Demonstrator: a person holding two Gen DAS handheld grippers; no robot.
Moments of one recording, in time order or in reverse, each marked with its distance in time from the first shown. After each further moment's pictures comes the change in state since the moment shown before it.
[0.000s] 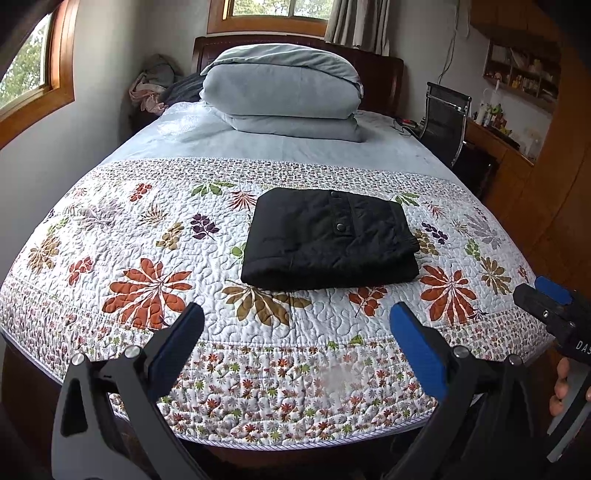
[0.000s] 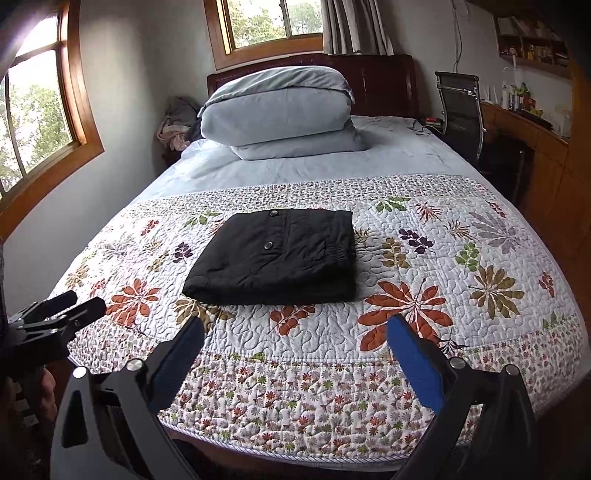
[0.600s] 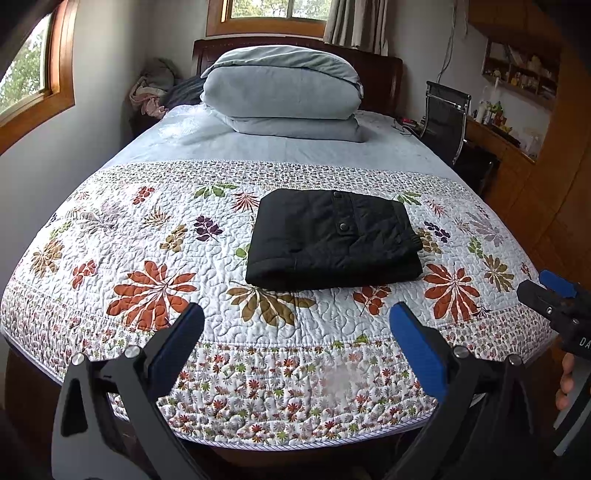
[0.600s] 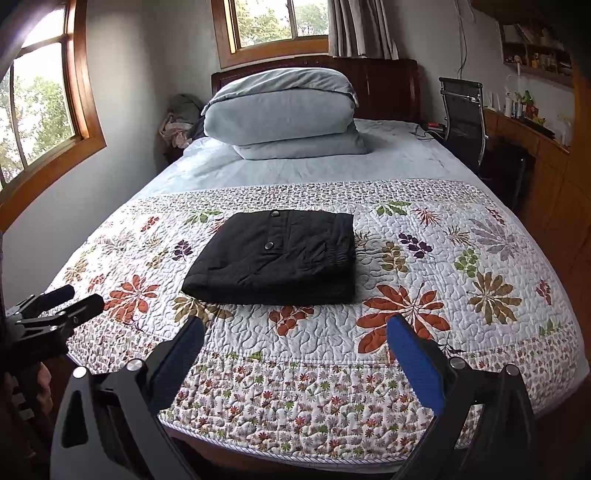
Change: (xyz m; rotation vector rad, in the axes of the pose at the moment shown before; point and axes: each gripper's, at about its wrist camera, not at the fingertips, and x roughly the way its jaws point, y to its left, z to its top) left arm -0.002 0.001 -0.001 0.014 -0.005 0.006; right arm -0.002 0.003 0.000 -0.028 -0.006 -0.009
